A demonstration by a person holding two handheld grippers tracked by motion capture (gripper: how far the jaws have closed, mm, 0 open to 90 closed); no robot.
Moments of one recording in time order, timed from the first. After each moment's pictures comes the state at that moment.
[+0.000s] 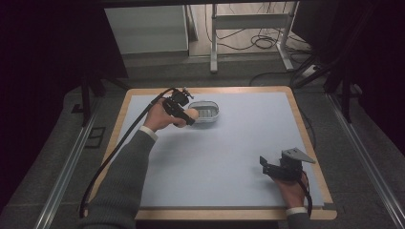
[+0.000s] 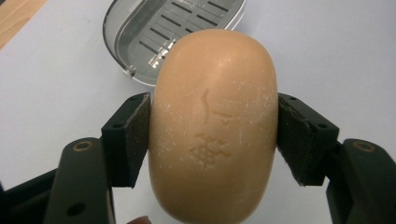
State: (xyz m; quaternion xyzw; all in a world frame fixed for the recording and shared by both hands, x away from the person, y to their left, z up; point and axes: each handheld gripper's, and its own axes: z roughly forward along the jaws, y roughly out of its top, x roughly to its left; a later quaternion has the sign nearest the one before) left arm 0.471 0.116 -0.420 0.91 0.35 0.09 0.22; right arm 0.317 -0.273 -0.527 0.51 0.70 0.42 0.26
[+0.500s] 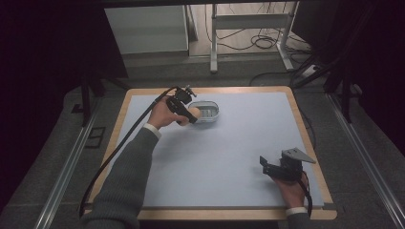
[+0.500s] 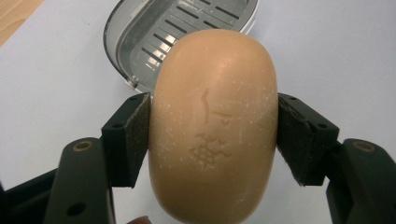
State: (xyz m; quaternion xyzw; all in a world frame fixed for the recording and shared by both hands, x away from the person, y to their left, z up) left arm 0.486 0.108 -0.427 0.91 0.35 0.08 0.21; right arm 0.317 -0.273 -0.527 0.51 0.70 0.42 0.26
